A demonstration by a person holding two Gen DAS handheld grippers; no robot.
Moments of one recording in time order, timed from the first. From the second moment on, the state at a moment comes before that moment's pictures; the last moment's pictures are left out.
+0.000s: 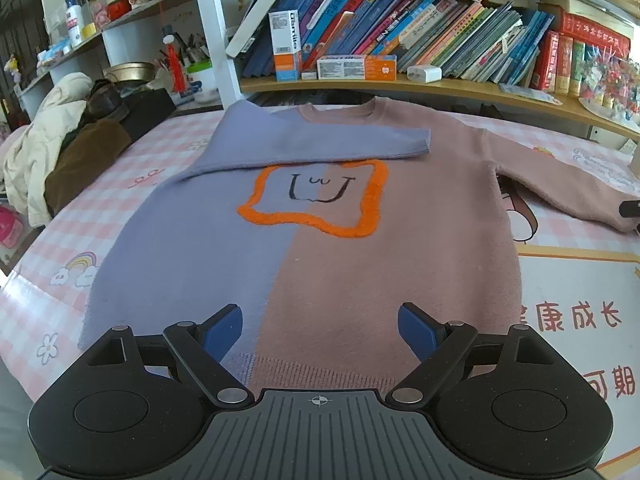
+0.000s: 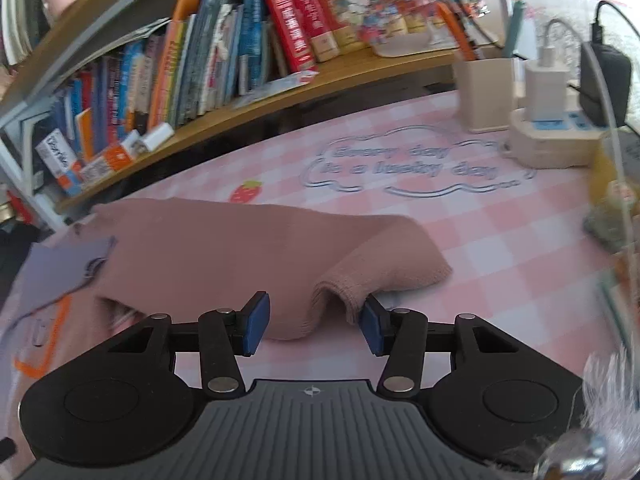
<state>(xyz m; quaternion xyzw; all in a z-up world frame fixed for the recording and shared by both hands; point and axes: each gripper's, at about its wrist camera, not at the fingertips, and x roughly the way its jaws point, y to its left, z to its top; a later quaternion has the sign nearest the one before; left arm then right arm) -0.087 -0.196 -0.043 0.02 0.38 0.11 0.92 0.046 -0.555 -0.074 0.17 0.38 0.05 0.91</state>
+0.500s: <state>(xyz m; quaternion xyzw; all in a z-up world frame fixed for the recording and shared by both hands) -0.094 -0.189 -0.041 0.01 0.38 0.13 0.92 0.047 -0.542 -0.076 0.19 0.39 0.06 0.90</state>
